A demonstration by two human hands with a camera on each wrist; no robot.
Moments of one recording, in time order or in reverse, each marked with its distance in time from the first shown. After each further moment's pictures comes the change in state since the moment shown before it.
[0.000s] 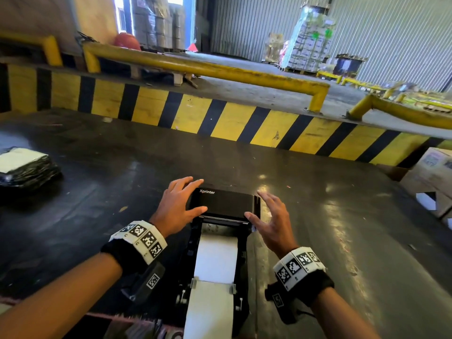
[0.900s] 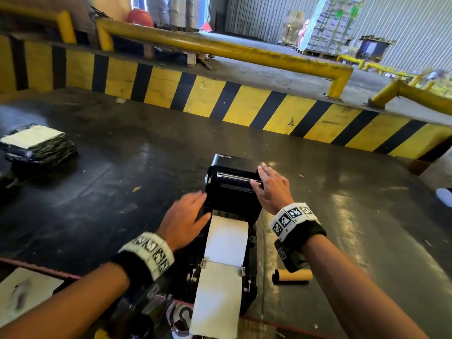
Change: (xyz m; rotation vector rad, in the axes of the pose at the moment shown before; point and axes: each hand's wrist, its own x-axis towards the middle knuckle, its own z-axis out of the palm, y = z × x) left_hand -0.056 -0.008 0.024 0.122 -0.087 -0.034; right_hand 0.053 -0.019 0.018 -0.469 -0.262 -0.018
